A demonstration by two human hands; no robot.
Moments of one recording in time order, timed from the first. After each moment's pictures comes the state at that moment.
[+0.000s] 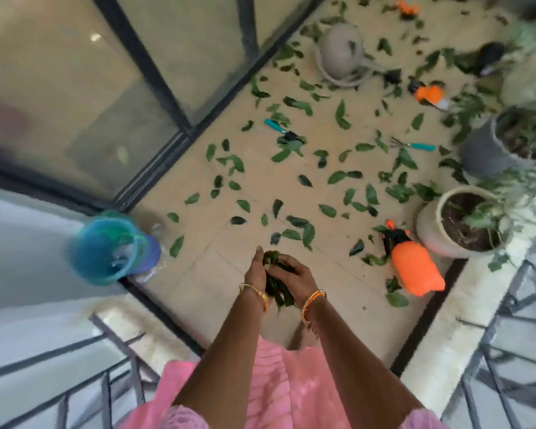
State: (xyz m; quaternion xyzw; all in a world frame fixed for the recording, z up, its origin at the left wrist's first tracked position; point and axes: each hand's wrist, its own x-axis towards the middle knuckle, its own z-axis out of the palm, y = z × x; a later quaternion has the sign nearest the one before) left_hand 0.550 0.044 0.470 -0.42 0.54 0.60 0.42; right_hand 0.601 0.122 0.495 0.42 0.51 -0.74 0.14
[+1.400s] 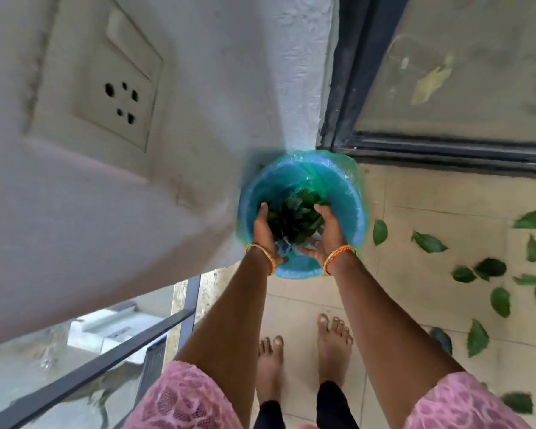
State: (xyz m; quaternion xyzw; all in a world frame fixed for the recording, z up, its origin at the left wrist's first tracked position) left_hand 0.271 -0.422 0.180 -0.64 0.24 0.73 0.05; right_hand 0.213 -0.339 0.145 0.33 0.53 -0.60 0.50
